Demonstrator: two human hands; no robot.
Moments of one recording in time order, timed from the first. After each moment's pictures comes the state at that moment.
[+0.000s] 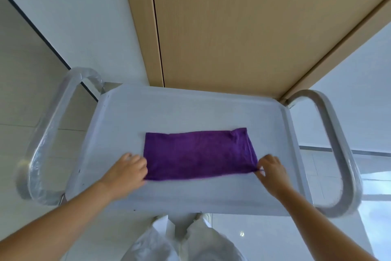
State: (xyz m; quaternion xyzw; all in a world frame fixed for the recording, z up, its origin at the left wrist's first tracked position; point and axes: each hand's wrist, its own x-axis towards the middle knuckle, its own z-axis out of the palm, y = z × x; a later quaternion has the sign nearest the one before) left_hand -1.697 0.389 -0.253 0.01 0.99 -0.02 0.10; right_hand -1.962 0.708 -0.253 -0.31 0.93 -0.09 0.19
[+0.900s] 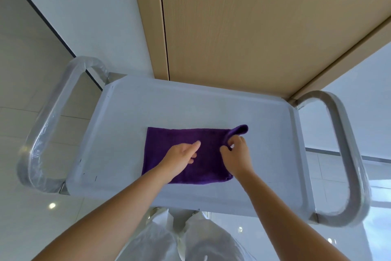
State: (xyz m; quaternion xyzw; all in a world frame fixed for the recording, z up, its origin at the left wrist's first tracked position) left_hand -1.801 0.477 -0.221 -0.42 0.64 0.64 0.10; right_hand -1.921 0.598 -0.231 -0.16 0.90 -0.31 0.27
